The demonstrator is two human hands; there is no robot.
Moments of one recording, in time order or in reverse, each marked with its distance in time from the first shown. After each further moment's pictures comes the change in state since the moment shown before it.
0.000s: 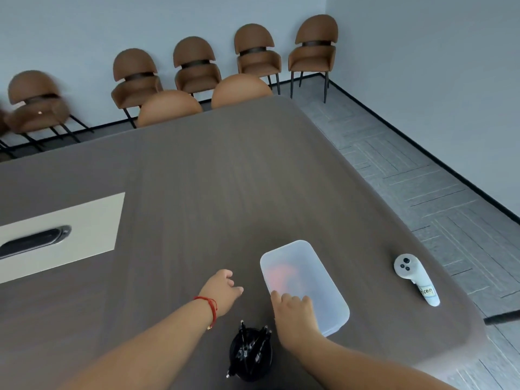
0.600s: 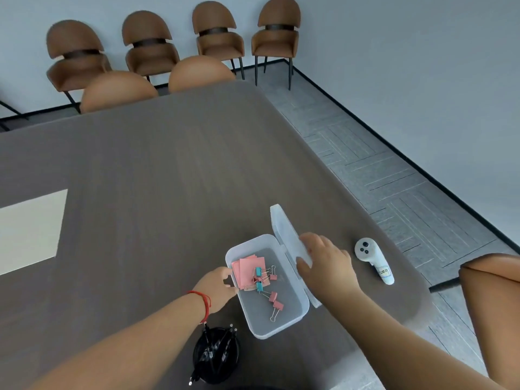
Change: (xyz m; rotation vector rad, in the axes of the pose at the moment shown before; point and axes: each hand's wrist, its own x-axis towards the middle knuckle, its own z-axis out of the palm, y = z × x) left_hand 0.013 0.036 0.045 0.172 -0.183 0.160; right_hand -0.033 0.114 -0.097 0.515 0.301 0.348
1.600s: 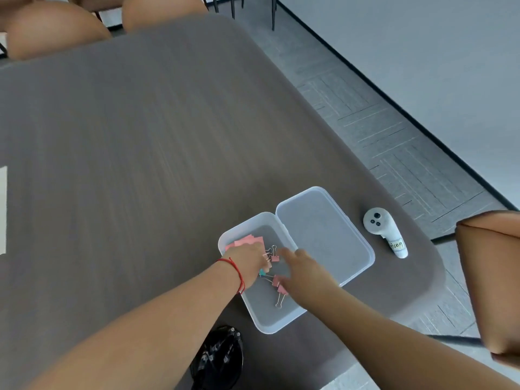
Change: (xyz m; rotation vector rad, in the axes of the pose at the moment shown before) left_hand 0.085 0.038 0.038 0.933 -0.200 0.489; right_hand 0.026 0.024 0.120 -0.027 -0.454 0.137
